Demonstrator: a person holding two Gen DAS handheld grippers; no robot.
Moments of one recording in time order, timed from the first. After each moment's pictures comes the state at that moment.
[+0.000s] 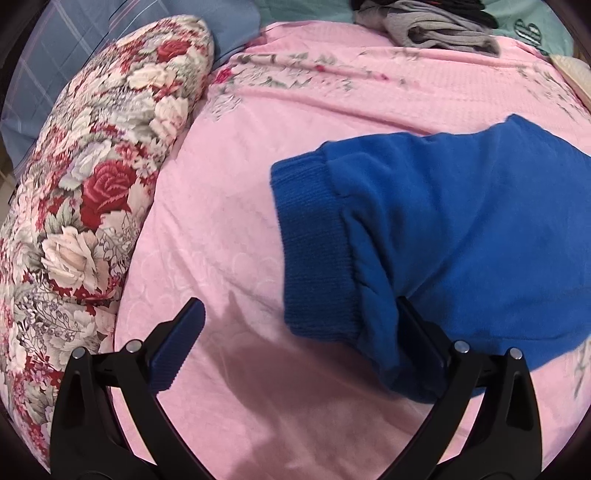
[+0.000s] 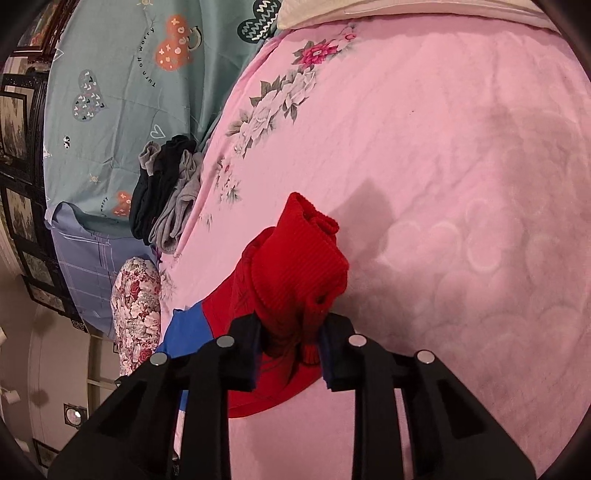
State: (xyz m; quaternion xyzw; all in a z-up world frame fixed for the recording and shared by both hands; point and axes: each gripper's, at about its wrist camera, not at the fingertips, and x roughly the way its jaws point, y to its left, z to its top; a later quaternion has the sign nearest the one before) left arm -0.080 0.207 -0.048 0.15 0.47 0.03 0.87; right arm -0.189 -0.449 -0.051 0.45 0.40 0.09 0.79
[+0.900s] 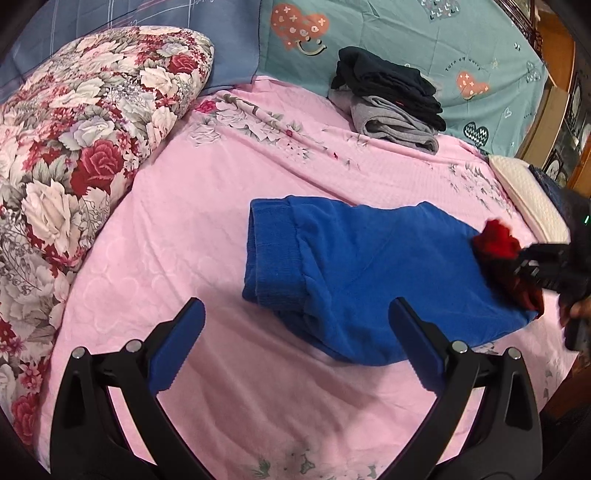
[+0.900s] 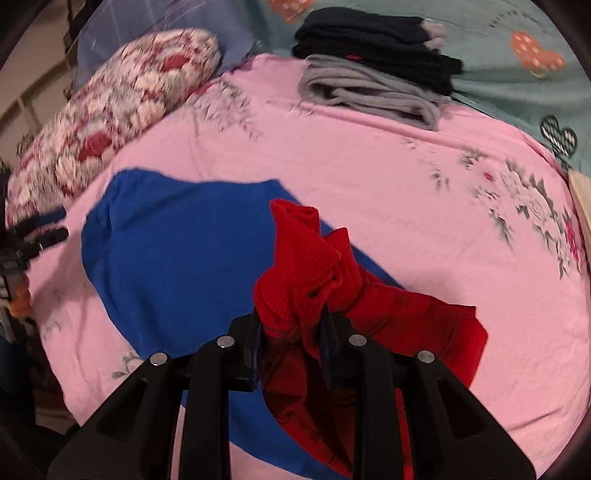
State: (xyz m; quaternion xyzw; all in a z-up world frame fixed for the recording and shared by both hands) left arm -0.129 0.250 -0.010 -0.05 0.39 -0.10 0.91; right arm -0.110 -0.084 0.013 -0.09 0.47 0.21 0.85
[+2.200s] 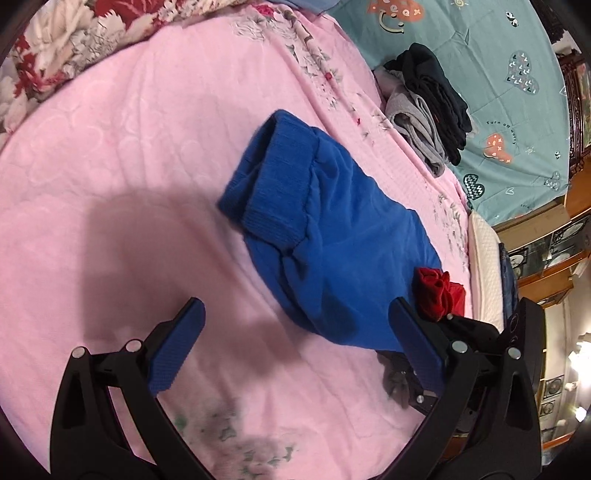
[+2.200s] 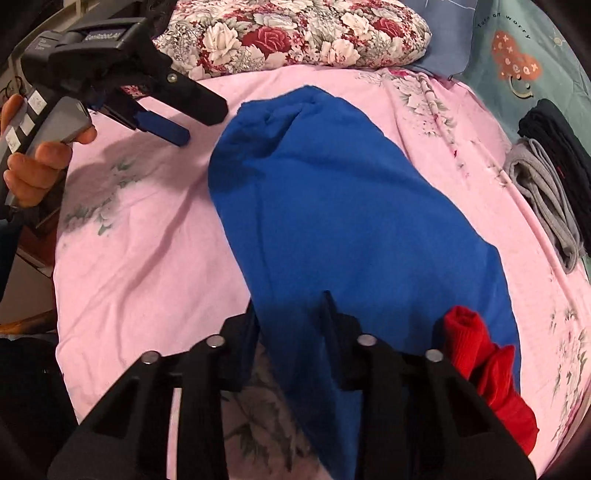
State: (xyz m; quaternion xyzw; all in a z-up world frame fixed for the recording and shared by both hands) left arm -0.120 0.272 -0.055 -0.31 0.50 -0.12 0.80; right arm -0.141 0.062 -0.030 -0.29 0.42 0.40 0.76
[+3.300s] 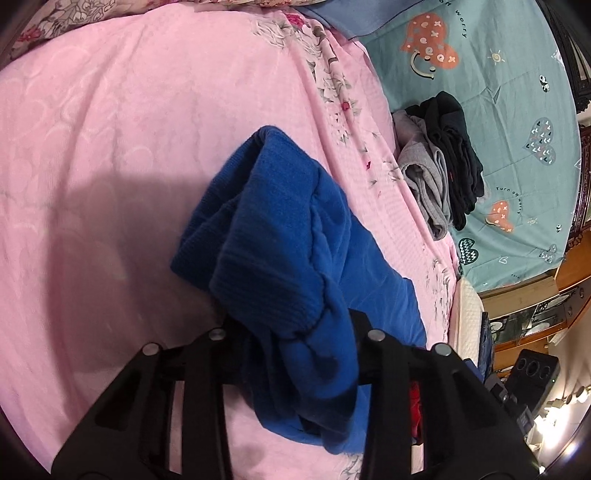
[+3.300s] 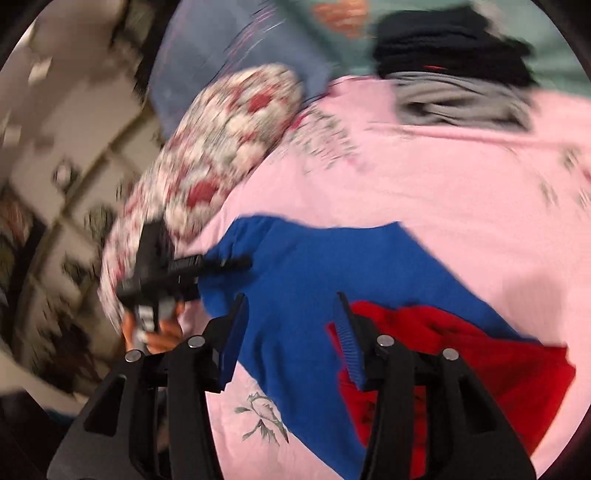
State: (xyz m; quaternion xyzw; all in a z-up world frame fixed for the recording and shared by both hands) left arm -0.064 0.250 -0.079 -0.41 0.45 -0.07 0.79; right arm -0.069 -0.103 0.032 0.14 0.45 0.38 0.80
